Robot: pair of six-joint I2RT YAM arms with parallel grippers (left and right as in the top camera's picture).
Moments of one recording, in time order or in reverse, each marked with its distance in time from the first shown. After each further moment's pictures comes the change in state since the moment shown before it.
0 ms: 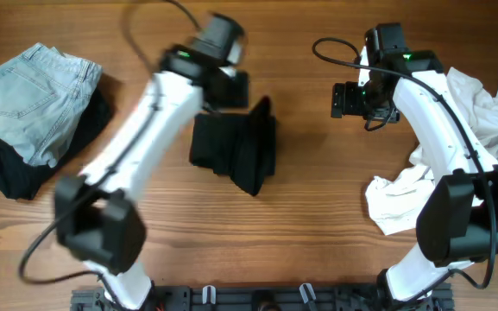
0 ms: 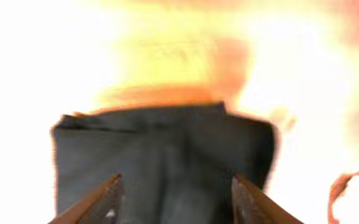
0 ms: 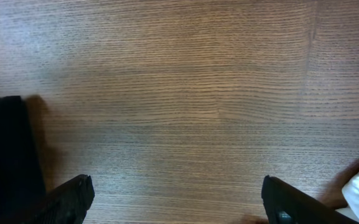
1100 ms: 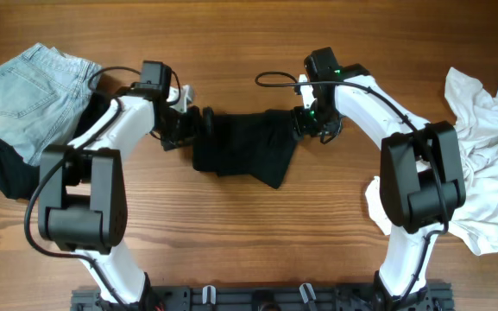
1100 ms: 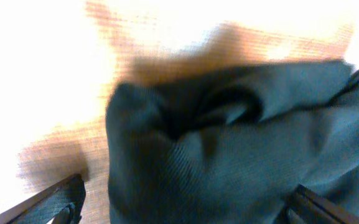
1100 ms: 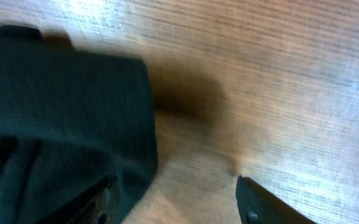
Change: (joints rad) left arm 0.293 0.066 -0.479 0.333 0.378 0.112; right arm 0.186 0.245 -0.034 0.141 -0.118 -0.077
